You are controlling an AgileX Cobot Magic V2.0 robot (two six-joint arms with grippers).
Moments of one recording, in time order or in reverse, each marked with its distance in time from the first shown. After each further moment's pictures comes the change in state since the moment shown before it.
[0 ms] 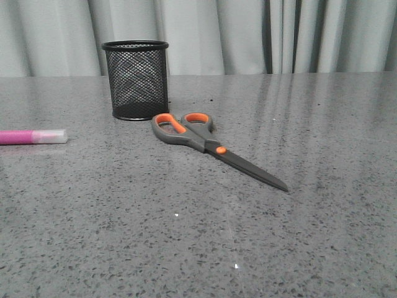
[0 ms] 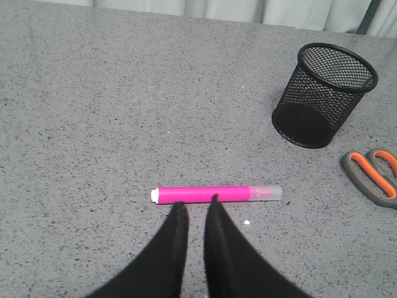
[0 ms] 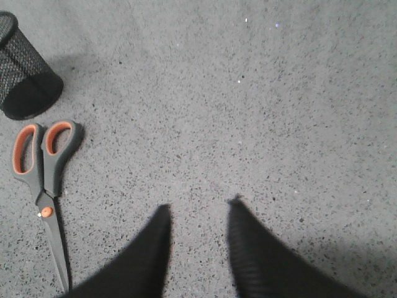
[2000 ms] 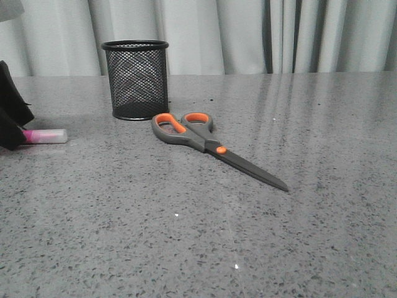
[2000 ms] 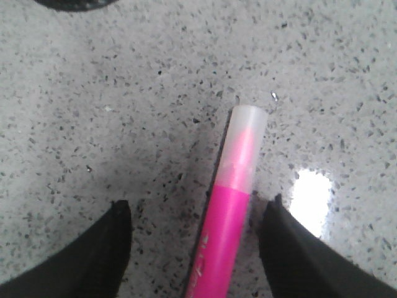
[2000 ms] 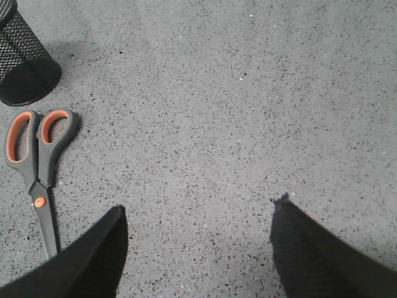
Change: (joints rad) left arm -0.038 1.064 -0.481 -0.270 0.315 1.447; right arm 0.000 0.006 -0.007 -0.004 0.007 -0.049
